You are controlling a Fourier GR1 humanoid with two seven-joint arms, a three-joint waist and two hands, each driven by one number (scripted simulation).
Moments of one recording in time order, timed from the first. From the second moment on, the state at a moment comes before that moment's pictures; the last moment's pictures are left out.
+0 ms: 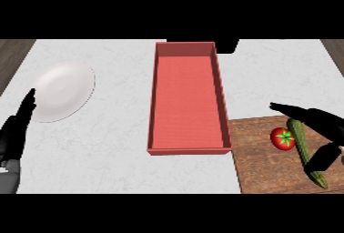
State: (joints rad) left arm -0.10 0.43 0.10 -1.34 -0.15 0.15 0.07; right arm -0.26 -0.66 0.12 -1.24 0.57 0.53 -0.38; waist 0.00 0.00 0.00
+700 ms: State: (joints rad) left arm -0.13 0.40 0.14 -1.30 -0.19 0.12 0.06; right arm -0.23 -0.55 0.13 -1.28 0.73 0.57 -0.26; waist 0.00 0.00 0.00
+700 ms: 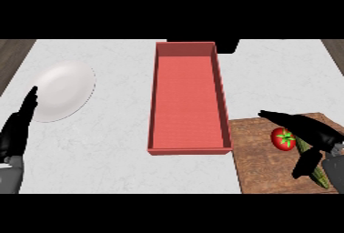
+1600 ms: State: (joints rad) left arm -0.15 0.36 0.13 -1.34 -0.22 0.10 0.06; right arm -0.52 -0.56 0.12 -0.98 0.90 0.28 -0.61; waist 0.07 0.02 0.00
